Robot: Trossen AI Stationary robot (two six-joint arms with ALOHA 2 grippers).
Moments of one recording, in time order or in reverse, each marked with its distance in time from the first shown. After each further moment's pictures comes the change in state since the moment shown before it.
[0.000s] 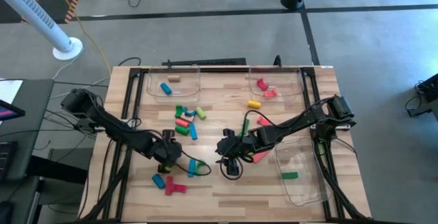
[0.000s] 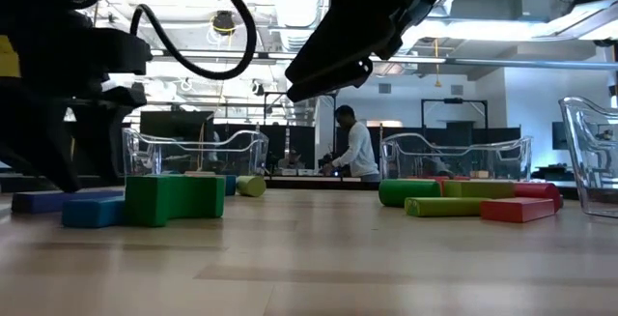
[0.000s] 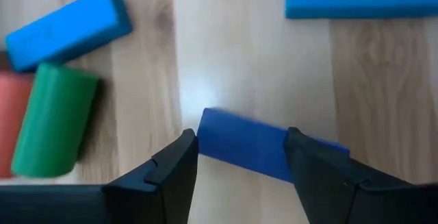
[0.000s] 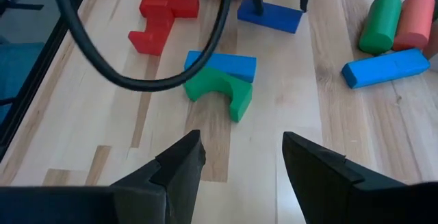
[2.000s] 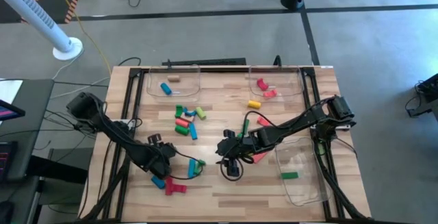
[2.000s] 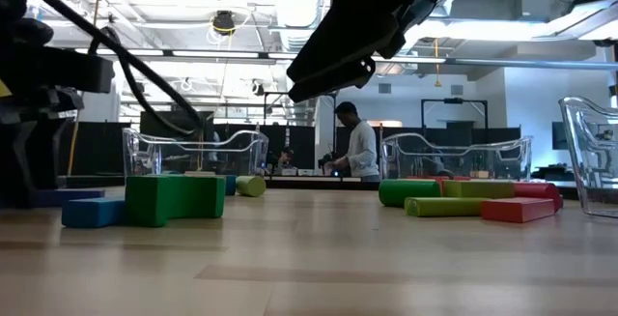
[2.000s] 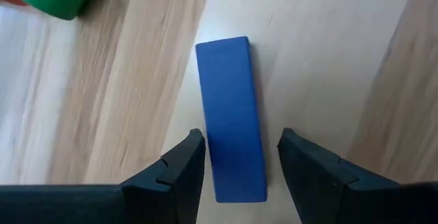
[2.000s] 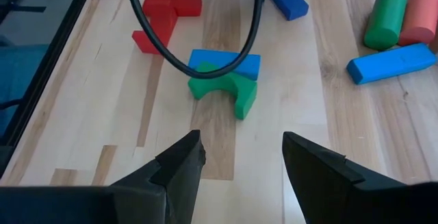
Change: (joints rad) left arm -0.161 0.105 0.051 -0.192 -0.091 -0.605; right arm 0.009 0.000 0.000 -0.004 0.001 0.024
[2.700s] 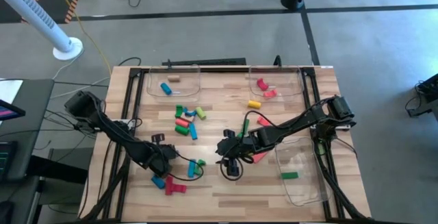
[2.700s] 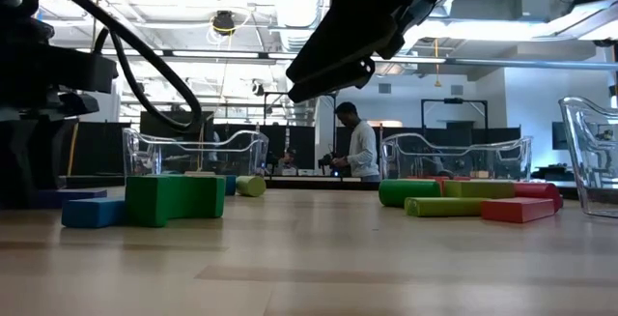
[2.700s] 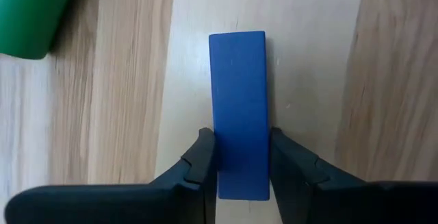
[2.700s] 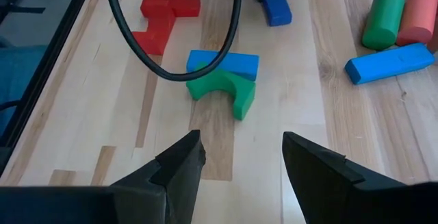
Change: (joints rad) left arm 0.014 -0.013 -0.052 0.058 0.055 0.192; right arm 0.000 0.000 0.000 0.000 0.000 0.002
